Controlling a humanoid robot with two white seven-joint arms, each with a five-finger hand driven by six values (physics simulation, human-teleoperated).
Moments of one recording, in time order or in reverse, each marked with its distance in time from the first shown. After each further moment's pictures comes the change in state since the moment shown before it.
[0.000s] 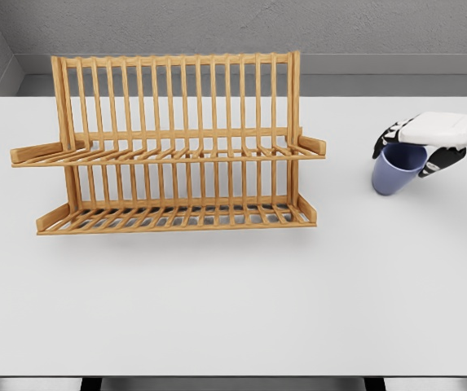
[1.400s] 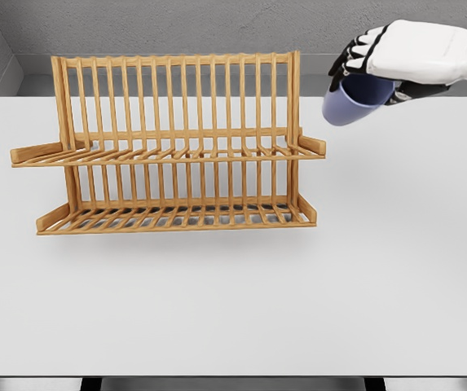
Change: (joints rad) left arm 0.000 0.000 0.000 0.000 0.000 0.000 0.000; right arm -0.078 0.009 -0.191 -0.385 0.001 -0.002 0.001
